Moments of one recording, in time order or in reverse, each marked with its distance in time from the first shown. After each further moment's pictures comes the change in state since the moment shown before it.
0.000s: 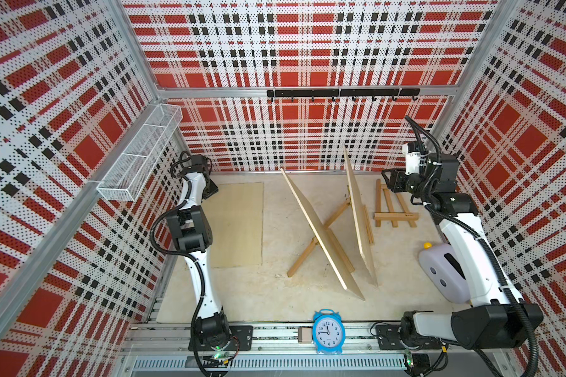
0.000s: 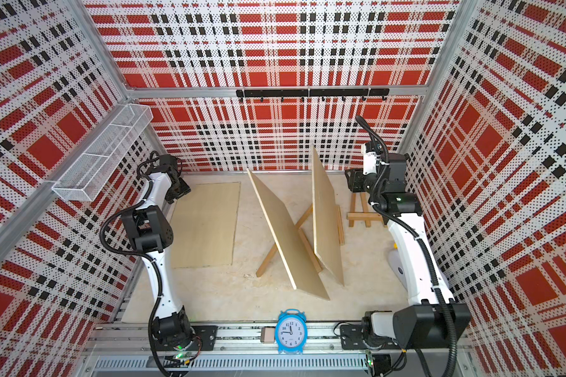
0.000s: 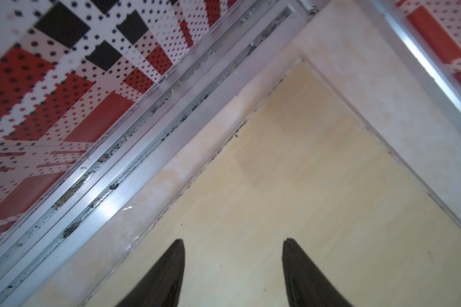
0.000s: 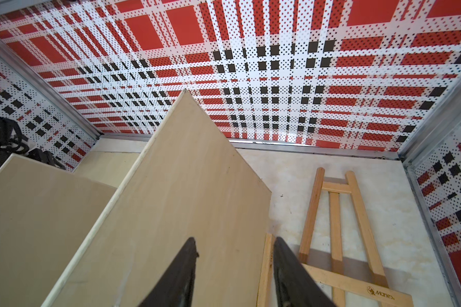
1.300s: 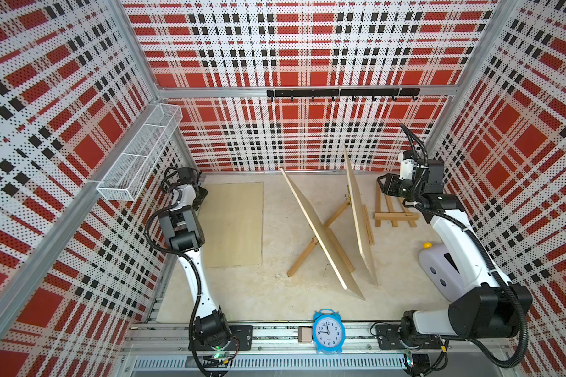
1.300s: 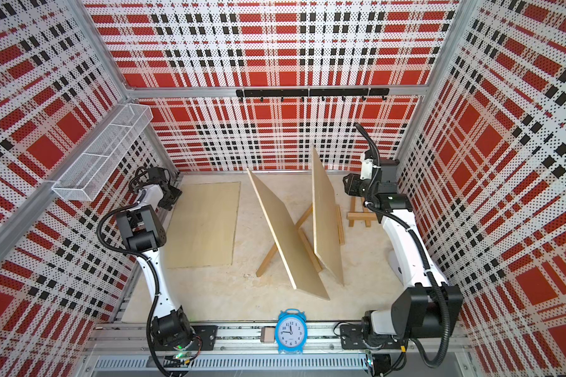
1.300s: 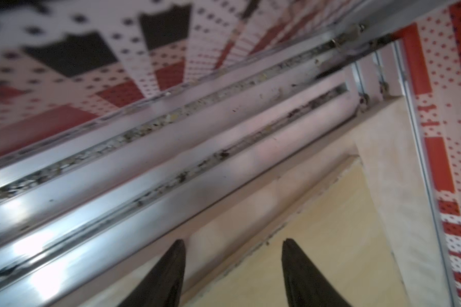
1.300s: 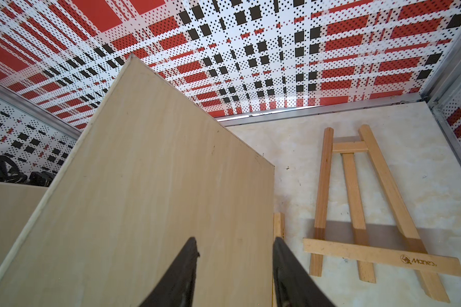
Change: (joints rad) left arm 0.104 0.079 -0.120 0.361 0.175 -0.260; right arm 0.000 0.058 -0.081 0.035 0.016 0.138
